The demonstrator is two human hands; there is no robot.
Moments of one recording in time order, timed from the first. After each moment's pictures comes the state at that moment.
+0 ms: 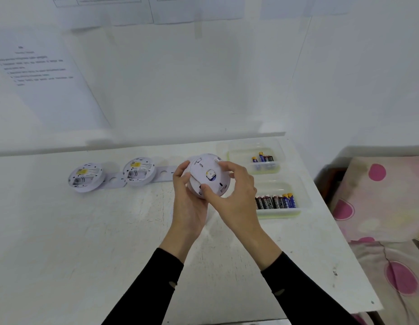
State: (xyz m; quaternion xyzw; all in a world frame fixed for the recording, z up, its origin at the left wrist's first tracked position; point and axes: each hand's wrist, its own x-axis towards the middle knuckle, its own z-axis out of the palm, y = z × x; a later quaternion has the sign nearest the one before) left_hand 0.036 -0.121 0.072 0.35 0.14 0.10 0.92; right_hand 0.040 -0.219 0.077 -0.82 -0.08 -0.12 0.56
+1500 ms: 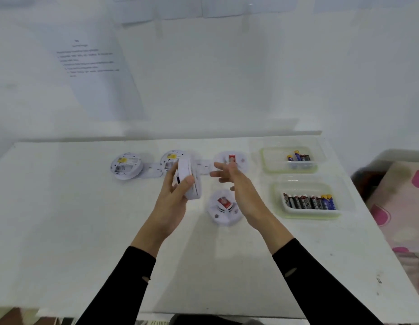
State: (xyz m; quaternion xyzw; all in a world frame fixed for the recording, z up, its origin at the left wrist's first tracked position) left_hand -0.007 0.012 0.066 0.59 0.10 0.05 0.80; right_hand 0.048 -0.155 0.081 -0.73 -0.10 0.18 0.66
